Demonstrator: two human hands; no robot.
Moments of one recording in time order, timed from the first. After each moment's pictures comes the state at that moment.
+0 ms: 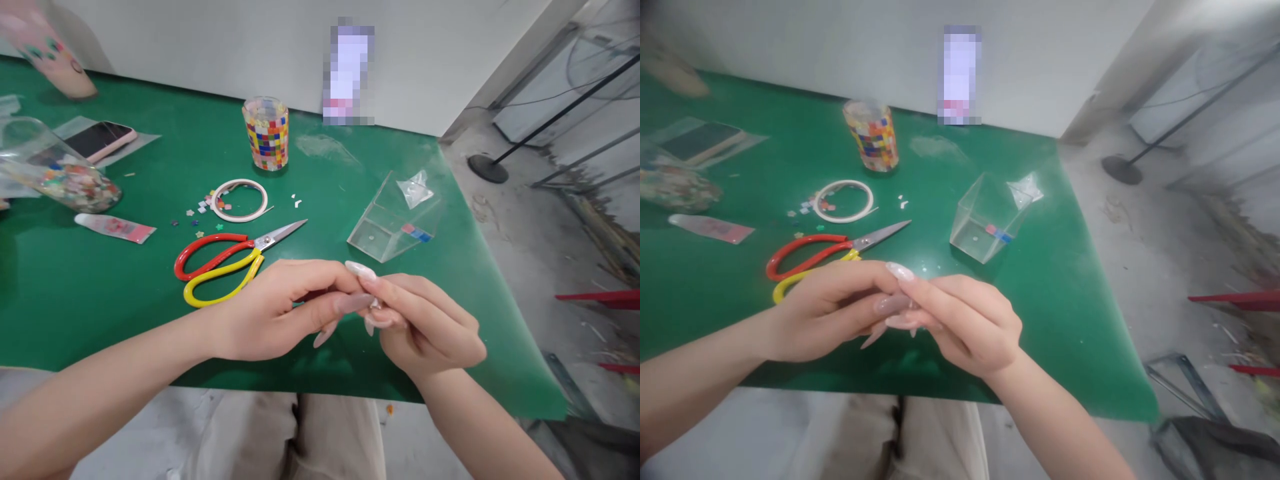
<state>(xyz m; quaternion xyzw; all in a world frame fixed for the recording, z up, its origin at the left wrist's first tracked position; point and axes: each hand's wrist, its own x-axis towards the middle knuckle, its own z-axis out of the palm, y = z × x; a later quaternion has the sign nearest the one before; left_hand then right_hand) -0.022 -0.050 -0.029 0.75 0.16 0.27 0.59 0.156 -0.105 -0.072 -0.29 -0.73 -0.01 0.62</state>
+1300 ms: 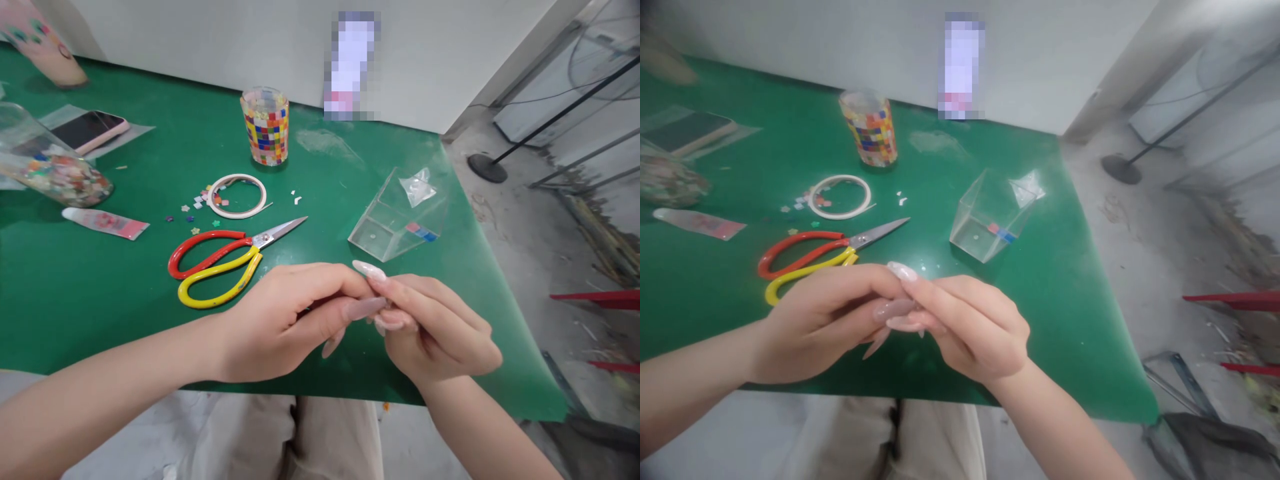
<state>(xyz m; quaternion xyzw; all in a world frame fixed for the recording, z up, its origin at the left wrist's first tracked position) -0.021 -0.058 -0.030 0.76 0.18 0.30 0.55 0.159 -0.106 -0.076 -0.34 -0.72 -0.06 0.61</state>
